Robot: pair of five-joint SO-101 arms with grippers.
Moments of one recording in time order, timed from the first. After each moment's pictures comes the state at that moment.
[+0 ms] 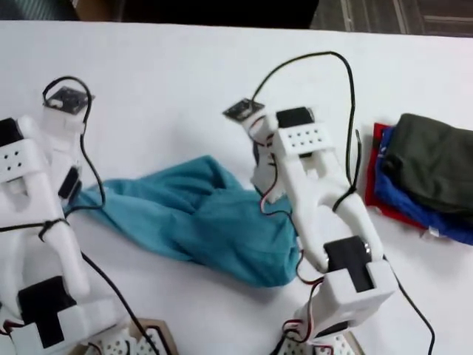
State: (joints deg) left arm -31.0 -9.9 9.4 96.3 -38.7; right arm -18.1 9.1 4.5 90.0 28.4
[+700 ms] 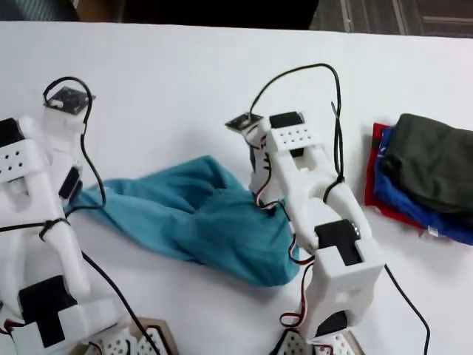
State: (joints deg) left arm -31.0 -9.9 9.4 96.3 -38.7; right arm -18.0 17.9 4.1 88.9 25.4
